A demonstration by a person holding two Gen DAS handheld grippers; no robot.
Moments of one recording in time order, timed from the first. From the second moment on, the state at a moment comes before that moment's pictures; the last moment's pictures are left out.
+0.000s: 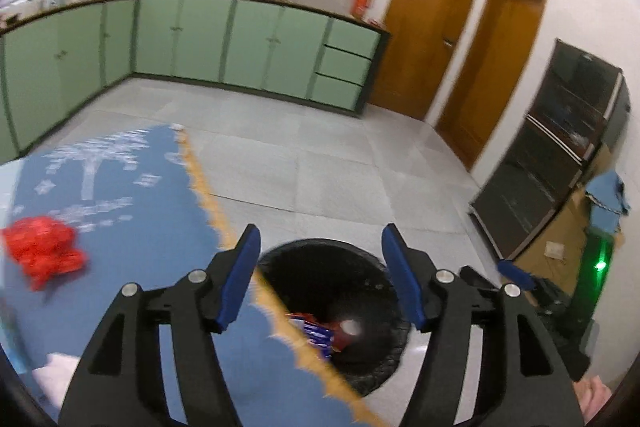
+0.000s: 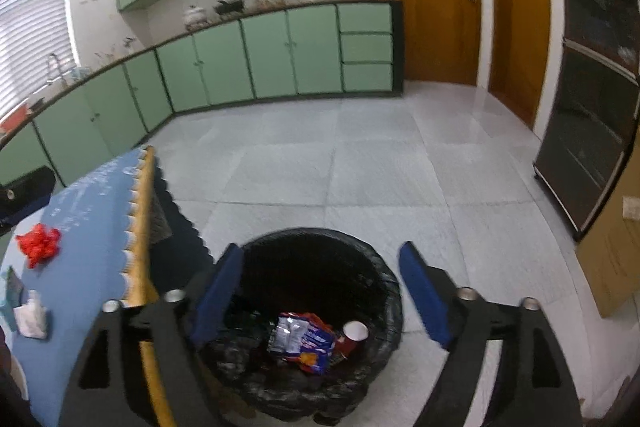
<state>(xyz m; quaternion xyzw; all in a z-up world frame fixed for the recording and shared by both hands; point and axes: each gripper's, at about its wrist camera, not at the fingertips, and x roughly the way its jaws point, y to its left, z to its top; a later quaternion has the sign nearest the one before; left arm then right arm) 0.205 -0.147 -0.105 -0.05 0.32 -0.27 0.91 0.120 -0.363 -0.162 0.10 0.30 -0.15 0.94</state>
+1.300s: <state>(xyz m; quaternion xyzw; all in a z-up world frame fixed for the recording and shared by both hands) 0.051 0.107 -0.136 -0.06 0.35 -0.03 0.94 0.106 -0.086 -0.150 0.00 0.29 0.09 0.95</state>
